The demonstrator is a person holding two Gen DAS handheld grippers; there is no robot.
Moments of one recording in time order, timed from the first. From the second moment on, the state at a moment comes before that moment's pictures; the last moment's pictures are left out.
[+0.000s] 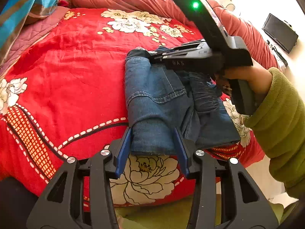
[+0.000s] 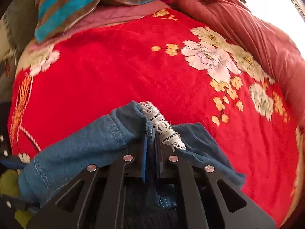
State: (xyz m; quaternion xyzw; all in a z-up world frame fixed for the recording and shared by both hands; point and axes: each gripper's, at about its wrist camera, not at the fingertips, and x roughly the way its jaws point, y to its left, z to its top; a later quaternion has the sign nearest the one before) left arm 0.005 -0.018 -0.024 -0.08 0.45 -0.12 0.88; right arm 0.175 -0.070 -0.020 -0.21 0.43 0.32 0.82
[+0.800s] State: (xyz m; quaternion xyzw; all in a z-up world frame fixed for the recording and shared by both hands) left arm -0.009 -0.019 -0.010 -0.09 0.43 -0.11 0.89; right arm 0.116 -0.140 0.061 -0.07 0.33 0.30 0.89
